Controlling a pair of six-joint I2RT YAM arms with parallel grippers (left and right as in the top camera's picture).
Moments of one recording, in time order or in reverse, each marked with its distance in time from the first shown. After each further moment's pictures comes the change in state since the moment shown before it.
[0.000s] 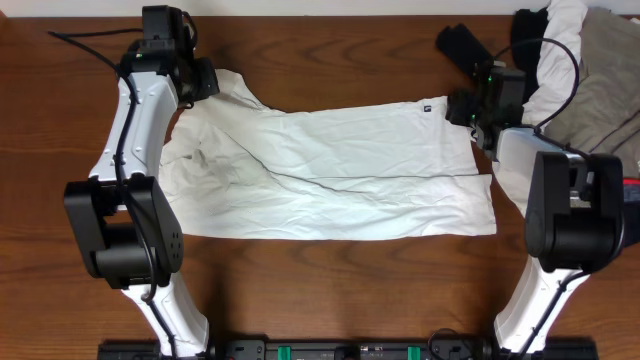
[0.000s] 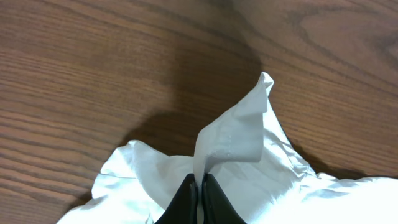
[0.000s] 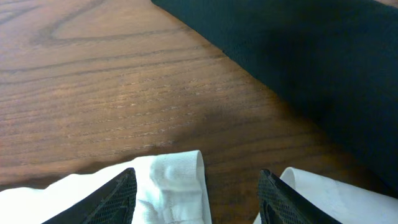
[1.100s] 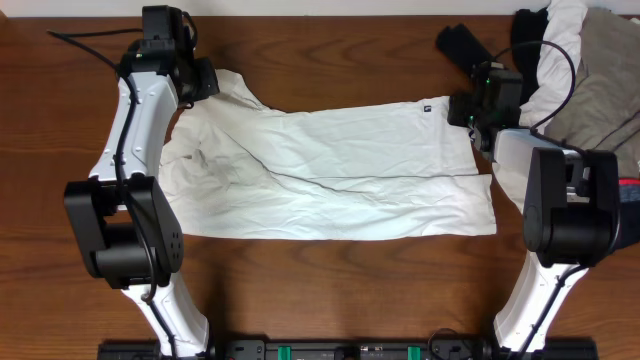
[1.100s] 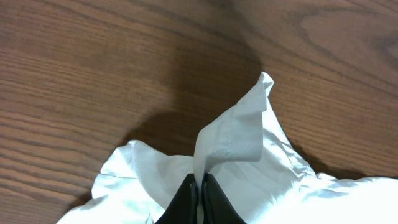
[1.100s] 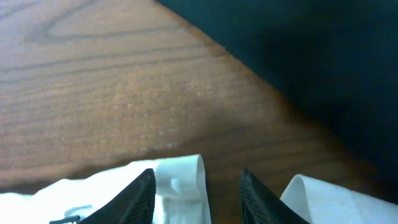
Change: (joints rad) left arm 0.000 0.000 0.000 0.000 0.000 0.000; right arm 0.002 0.028 0.001 0.048 -0.006 0.001
